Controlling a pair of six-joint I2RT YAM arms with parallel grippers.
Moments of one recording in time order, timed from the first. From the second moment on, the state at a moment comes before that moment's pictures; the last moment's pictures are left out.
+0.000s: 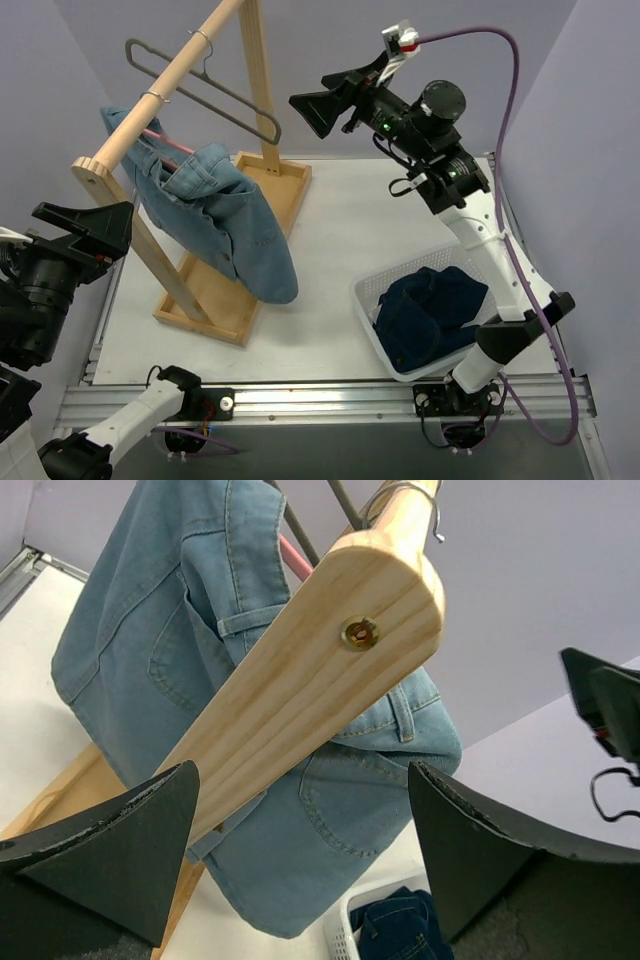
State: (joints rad) left arm -0.42 0.86 1.96 -1.12 -0.43 -0.69; right arm 0.58 1.64 1.99 -0.05 -0.36 0.37
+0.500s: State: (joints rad) left arm -0.42 0.82 1.90 -1.12 -0.43 -0.73; right arm 0.82 1.67 2.05 -0.15 -0.47 0.31
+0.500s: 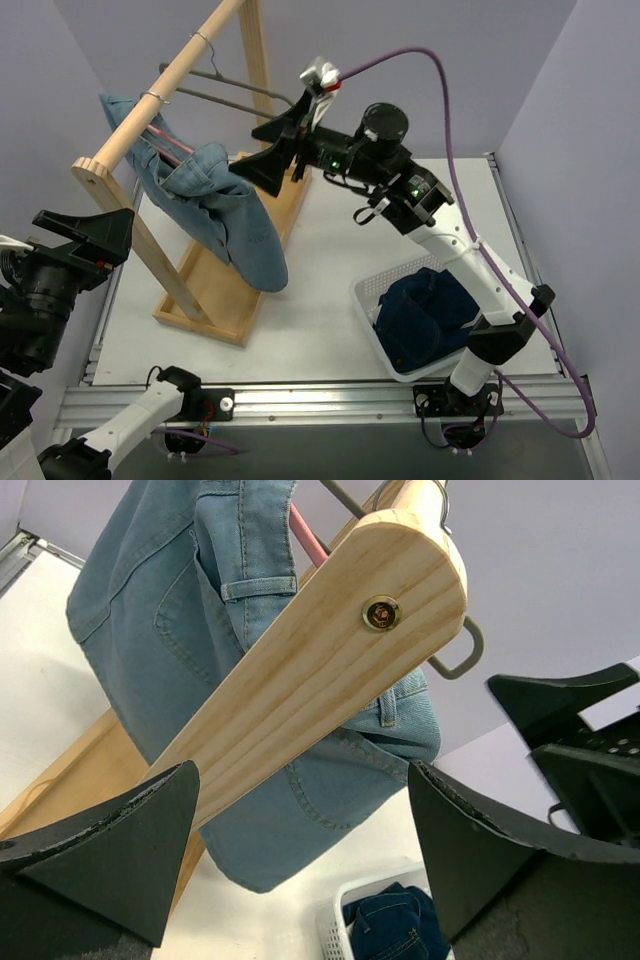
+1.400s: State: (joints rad) left arm -0.42 0.80 1.89 -1.13 -0.43 -0.76; right arm 0.96 1.83 2.08 -0.31 -0.30 0.14
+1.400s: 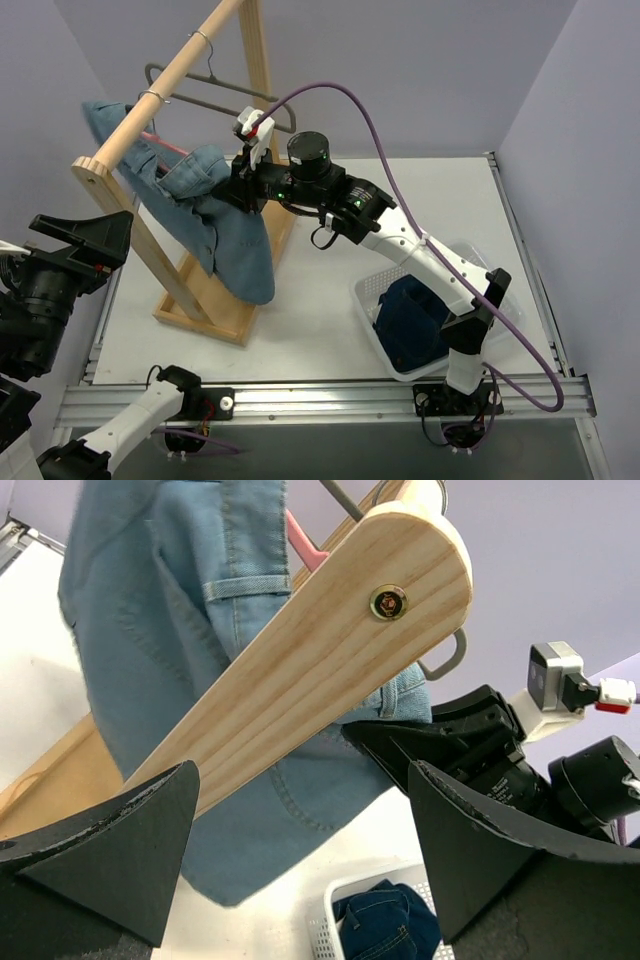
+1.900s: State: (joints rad) left arm -0.42 0.79 1.89 -1.12 -0.37 -0.74; right arm 0.97 1.90 2.25 -0.33 -0.29 0.13
